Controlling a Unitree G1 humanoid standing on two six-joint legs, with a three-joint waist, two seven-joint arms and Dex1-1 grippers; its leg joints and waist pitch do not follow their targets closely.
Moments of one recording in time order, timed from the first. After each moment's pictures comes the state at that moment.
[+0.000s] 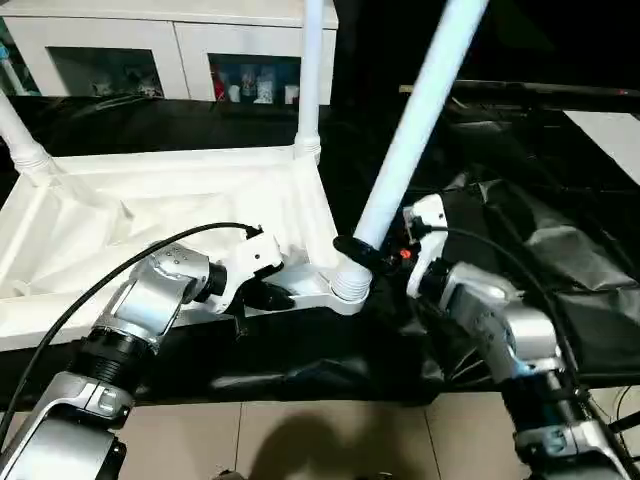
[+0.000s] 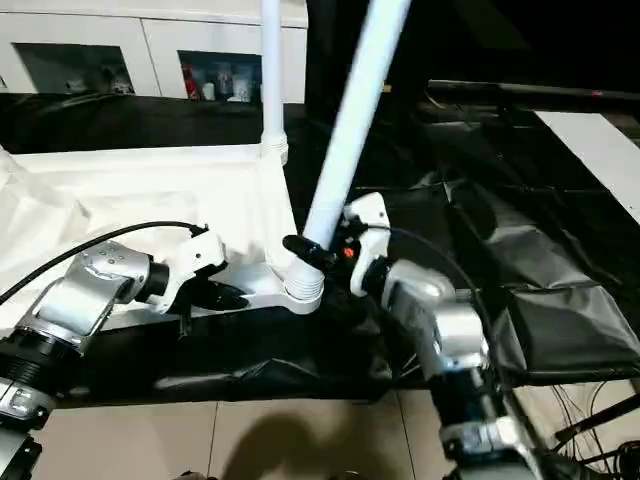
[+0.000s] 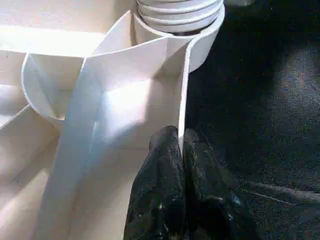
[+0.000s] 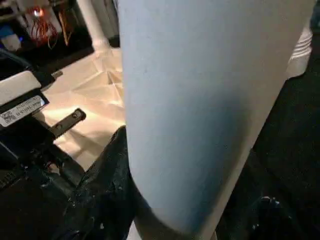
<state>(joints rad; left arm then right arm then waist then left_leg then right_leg) -0.59 0.46 -0.26 0.42 0.10 0.35 -1.21 -0.43 -0.18 0.06 0.27 0.37 0.35 0.69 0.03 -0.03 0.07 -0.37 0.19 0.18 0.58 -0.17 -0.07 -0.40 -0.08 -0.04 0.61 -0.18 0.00</state>
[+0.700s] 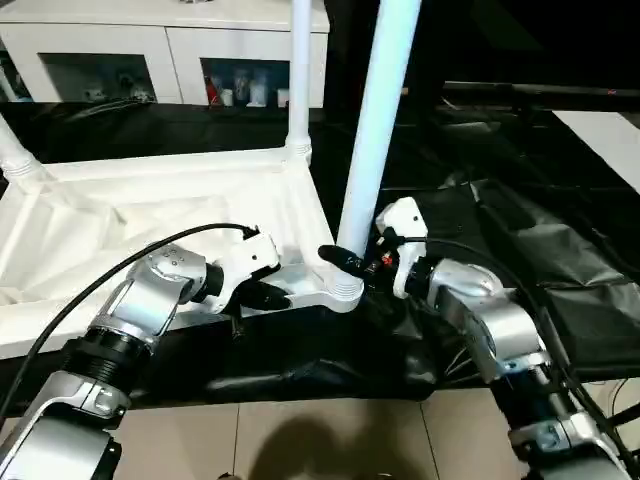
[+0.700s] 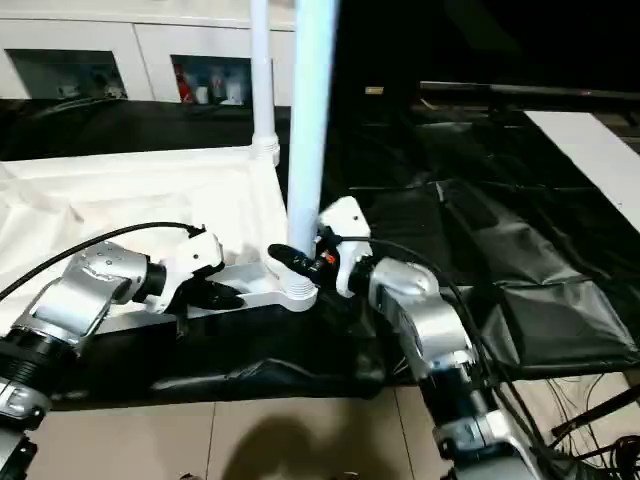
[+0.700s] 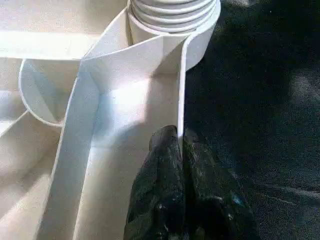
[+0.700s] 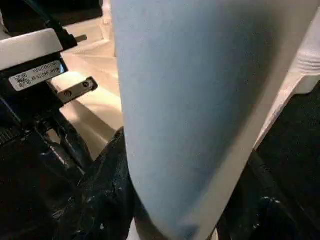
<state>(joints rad) -0.59 0.48 -0.28 0.44 0.10 0.32 -1.20 -0.51 -0.21 0.20 0.30 0.23 0.32 0.74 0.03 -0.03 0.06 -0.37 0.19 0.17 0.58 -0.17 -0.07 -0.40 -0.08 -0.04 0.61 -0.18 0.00</state>
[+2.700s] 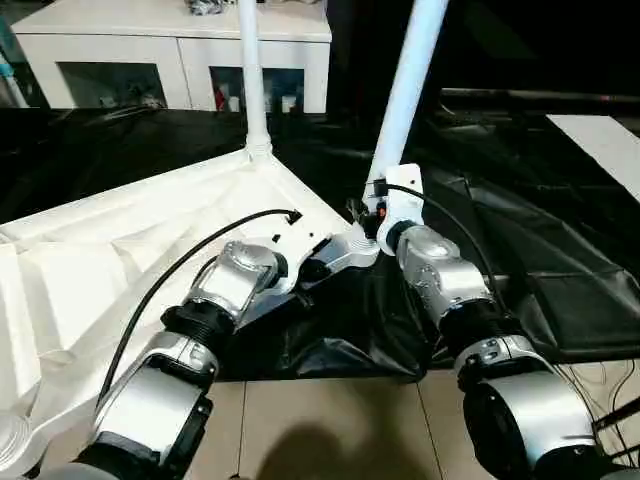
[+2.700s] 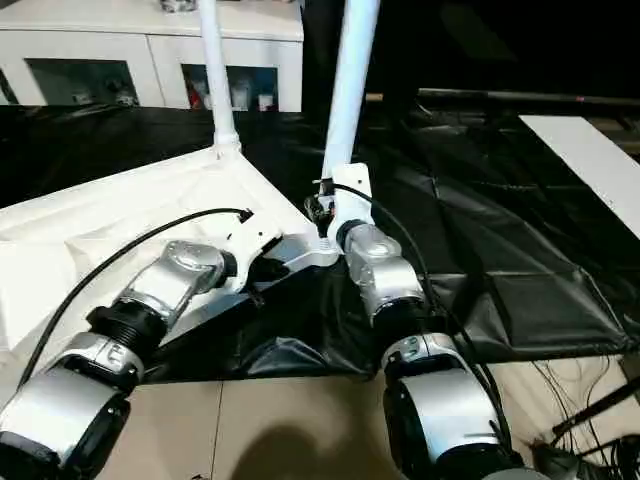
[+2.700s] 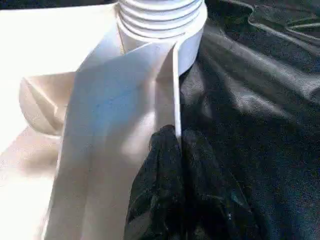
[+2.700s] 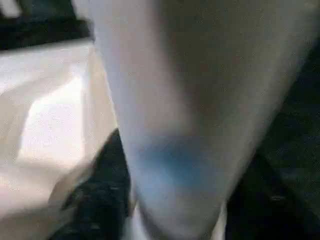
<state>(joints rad) -0.81 0.18 -0.25 0.85 0.13 0.33 -0.73 -0.81 0.00 -0.03 0.91 0.13 0.17 0.22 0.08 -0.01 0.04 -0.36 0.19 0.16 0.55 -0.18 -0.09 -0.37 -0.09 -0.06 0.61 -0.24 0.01</state>
